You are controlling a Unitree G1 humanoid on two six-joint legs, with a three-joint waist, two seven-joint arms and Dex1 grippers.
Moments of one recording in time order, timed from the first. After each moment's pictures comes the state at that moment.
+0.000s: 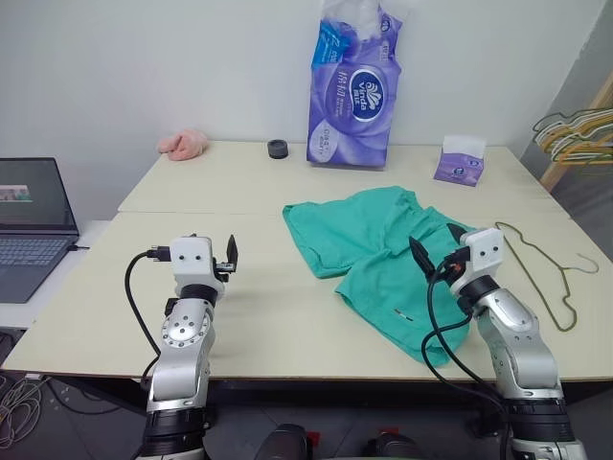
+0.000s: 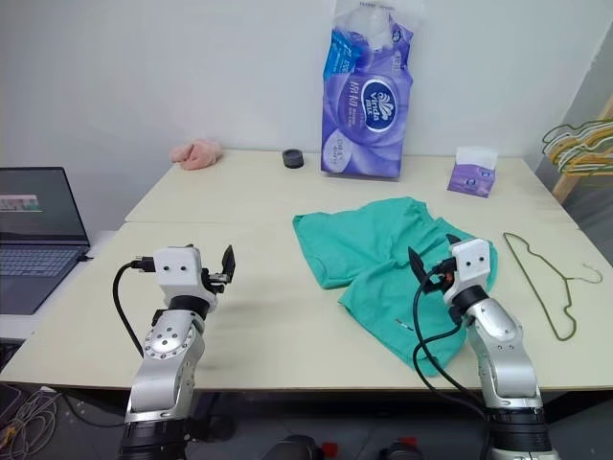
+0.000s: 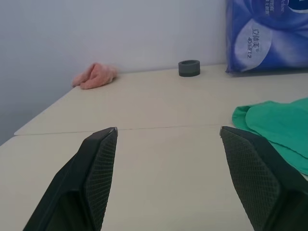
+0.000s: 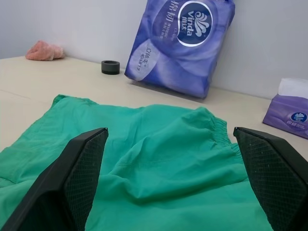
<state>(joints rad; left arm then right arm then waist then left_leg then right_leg) -0.11 0.19 0.16 -0.12 -0.02 0.17 -0.03 -0.14 -0.31 -0.10 -0.13 0.20 0.15 0.37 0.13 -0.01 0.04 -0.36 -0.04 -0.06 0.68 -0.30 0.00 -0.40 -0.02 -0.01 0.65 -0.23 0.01</state>
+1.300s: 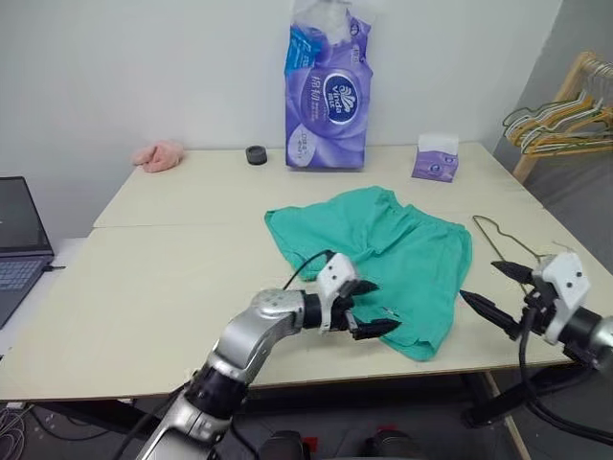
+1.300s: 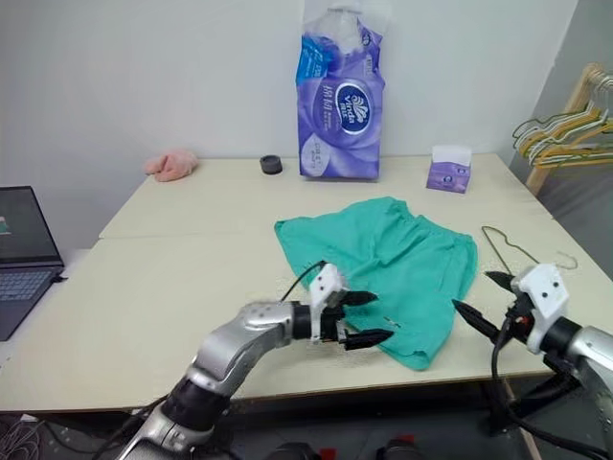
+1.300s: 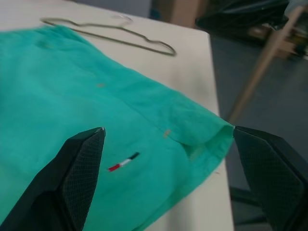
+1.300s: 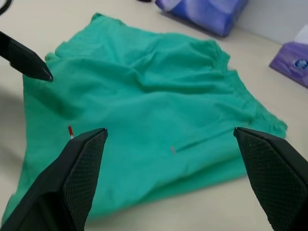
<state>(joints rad) -0.40 0.25 -0.41 -0.05 -0.35 0.58 -0.88 0.25 -0.78 -0.40 -0.48 0.50 0.49 0.76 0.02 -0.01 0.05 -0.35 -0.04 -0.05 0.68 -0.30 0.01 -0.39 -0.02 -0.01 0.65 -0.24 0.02</state>
